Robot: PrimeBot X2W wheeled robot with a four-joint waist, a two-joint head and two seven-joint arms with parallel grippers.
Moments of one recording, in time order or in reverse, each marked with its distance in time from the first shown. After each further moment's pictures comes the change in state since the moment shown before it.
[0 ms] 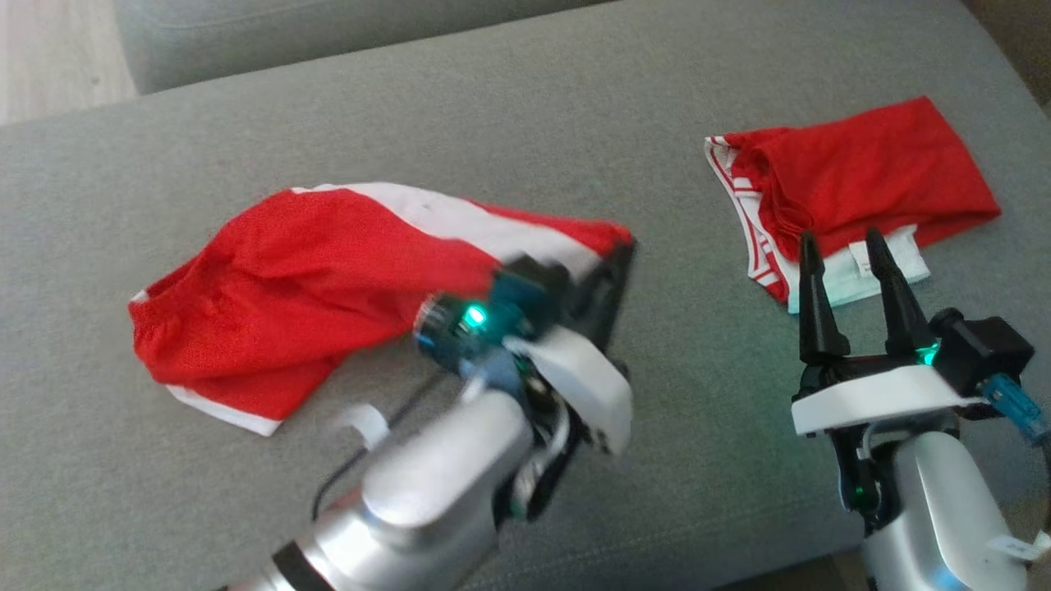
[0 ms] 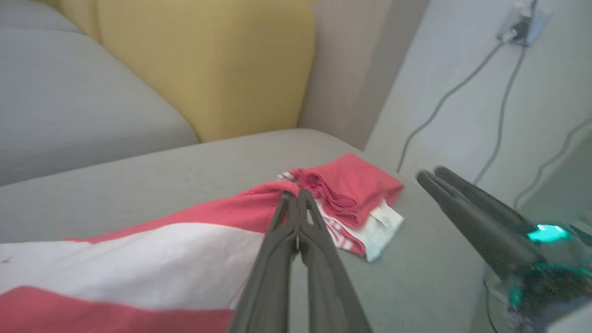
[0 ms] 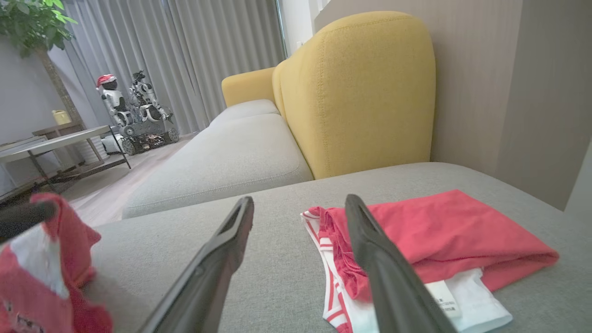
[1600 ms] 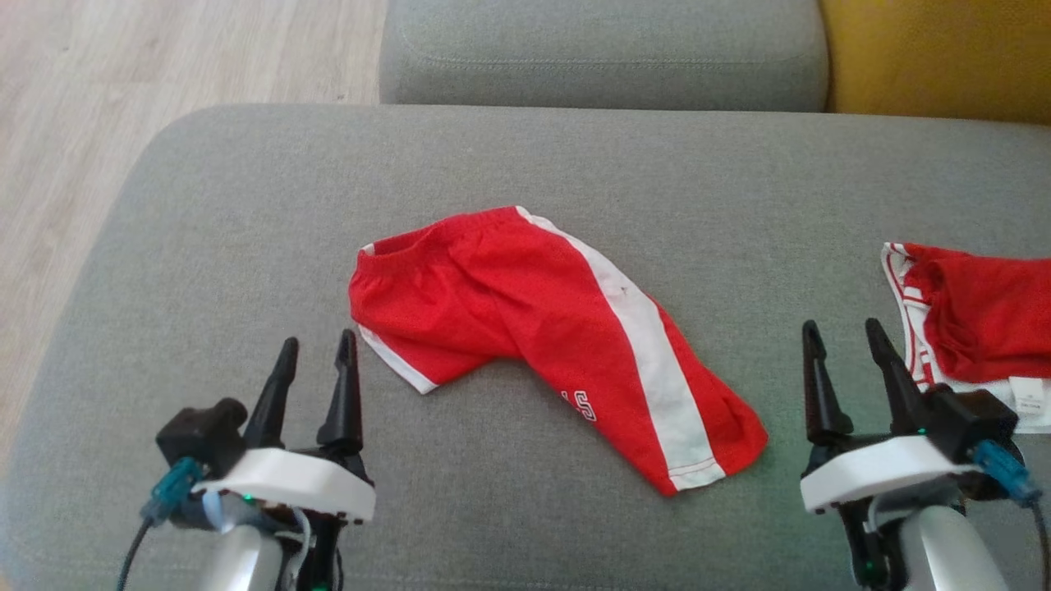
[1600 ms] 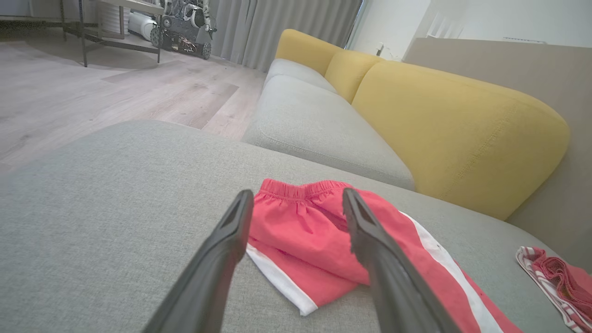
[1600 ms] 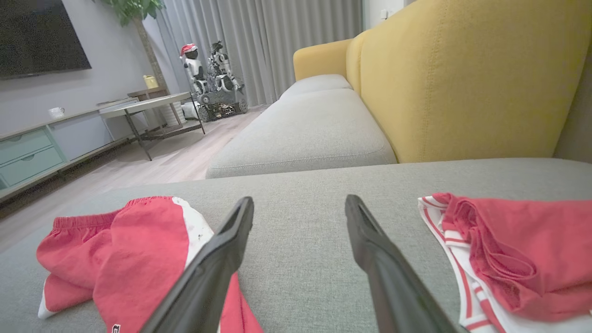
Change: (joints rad) left arm 0.560 0.057 0.743 -0.132 0.230 -0.259 -0.053; right arm 0.142 0.001 -0.032 0.015 -0.030 0.000 0.027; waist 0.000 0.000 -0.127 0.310
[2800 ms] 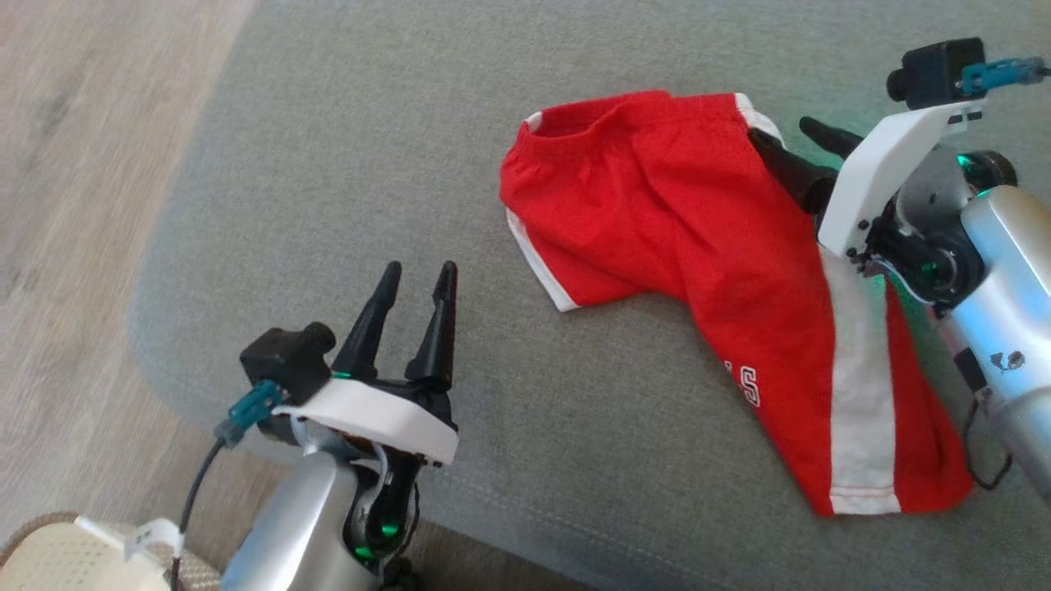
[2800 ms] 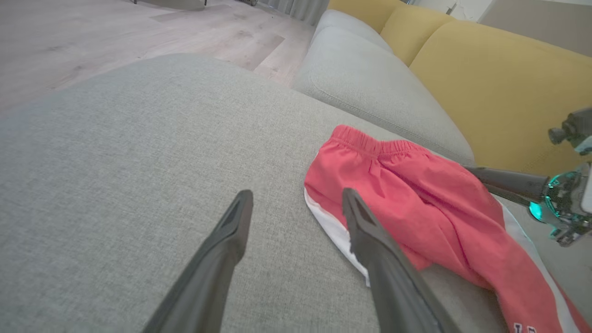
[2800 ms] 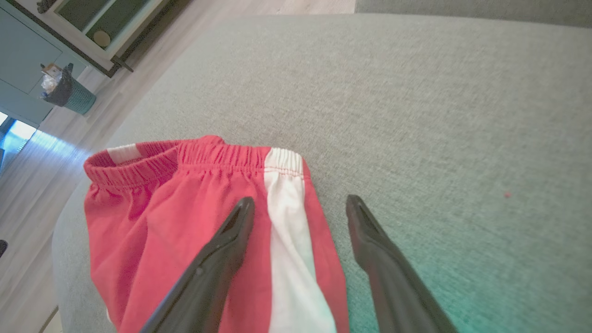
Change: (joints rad) left arm -0.172 -0.051 -0.158 0.031 -0.074 -0.031 0.000; right arm -0.756 -0.369 0.599 0.339 0.697 0.000 0.578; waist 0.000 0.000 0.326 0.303
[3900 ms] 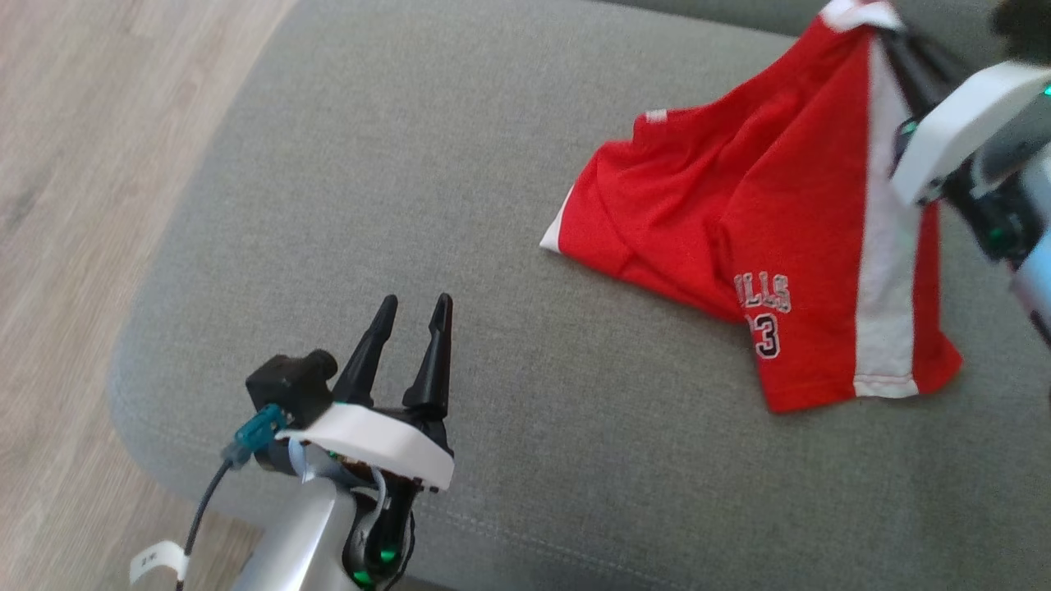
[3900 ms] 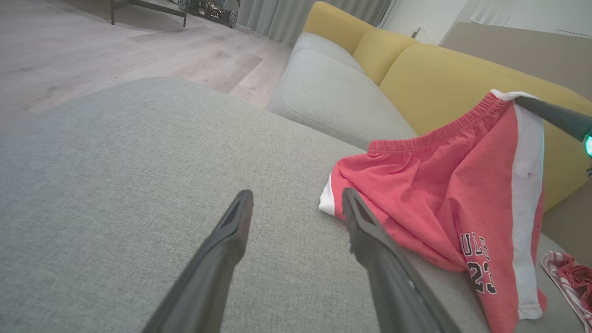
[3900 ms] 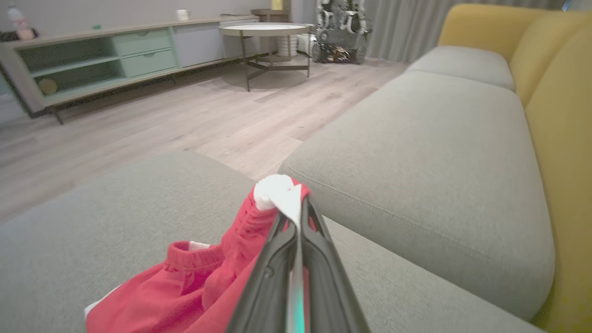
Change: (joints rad) left arm 0.042 -0.002 -0.003 0.033 0.017 0.008 0.000; right arm -0.174 -0.127 0.252 0.144 -0.081 0.000 -0.435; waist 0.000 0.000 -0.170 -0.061
